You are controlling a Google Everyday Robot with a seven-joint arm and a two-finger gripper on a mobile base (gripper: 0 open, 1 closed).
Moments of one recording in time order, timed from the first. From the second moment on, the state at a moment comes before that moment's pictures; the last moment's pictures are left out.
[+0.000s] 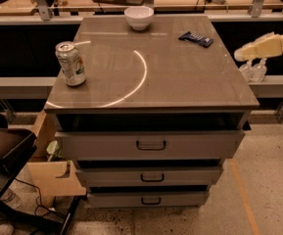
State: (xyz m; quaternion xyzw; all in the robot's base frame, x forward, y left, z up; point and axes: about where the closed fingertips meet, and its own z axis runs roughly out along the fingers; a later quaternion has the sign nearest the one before) arm 0.646 -0.321 0.978 -0.29 0.80 0.02 0.52
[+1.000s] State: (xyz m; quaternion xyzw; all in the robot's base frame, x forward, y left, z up) arm 0.699 -0.314 0.976 -0.26 0.78 0.02 0.56
